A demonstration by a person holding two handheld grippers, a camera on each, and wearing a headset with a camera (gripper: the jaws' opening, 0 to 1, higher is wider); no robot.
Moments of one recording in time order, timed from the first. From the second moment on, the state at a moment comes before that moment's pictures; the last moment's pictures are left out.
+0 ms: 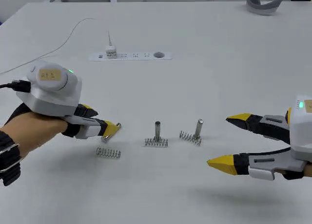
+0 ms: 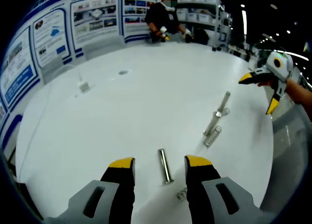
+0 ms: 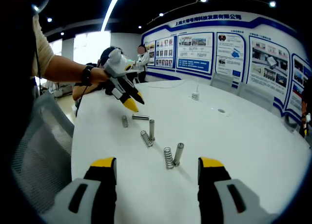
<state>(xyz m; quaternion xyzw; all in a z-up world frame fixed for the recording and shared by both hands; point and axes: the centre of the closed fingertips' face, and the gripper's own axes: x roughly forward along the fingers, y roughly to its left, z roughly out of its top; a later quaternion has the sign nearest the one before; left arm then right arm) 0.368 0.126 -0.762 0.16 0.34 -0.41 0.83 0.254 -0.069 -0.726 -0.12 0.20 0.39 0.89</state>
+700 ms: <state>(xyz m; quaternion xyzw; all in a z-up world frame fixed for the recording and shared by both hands) 0.370 0.116 -0.786 0.22 0.42 -0.41 0.78 0.252 -0.070 -0.728 -0.11 0.20 0.39 0.89</state>
